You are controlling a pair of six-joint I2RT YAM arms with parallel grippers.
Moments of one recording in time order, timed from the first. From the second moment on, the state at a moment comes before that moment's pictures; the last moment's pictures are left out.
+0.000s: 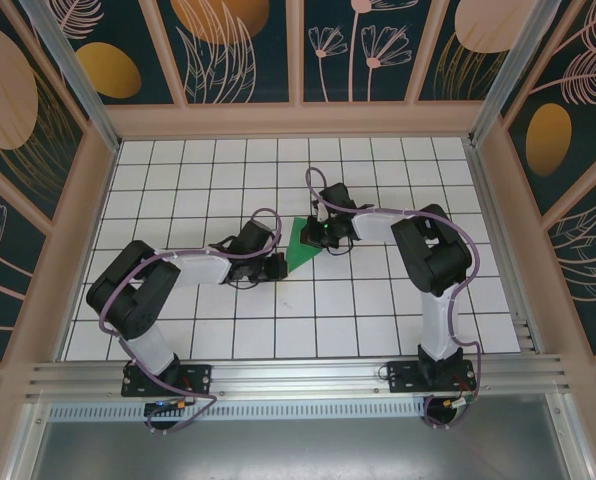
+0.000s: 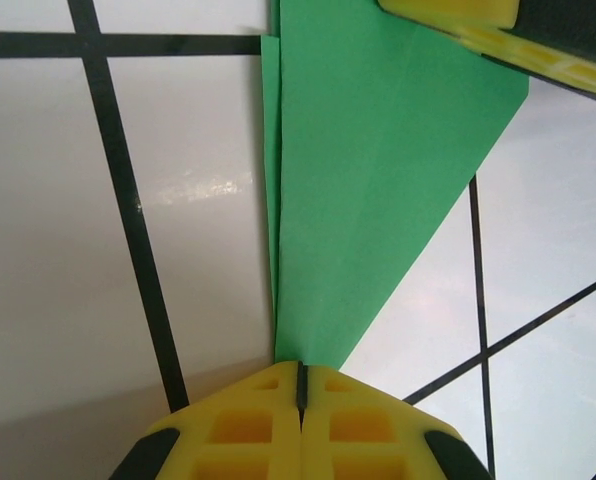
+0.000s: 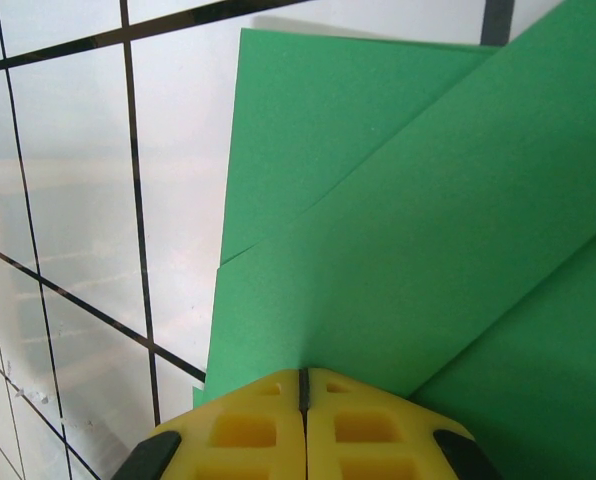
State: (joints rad) left arm -0.66 1.71 0.77 -0.04 0.30 -0.68; right arm 0.55 2.02 1.18 -0.17 -0.45 0.65
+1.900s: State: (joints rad) left arm -0.66 1.75 0.79 0.03 0.22 -0.75; right arm 0.56 1.99 1.18 -0.17 -0.48 0.65
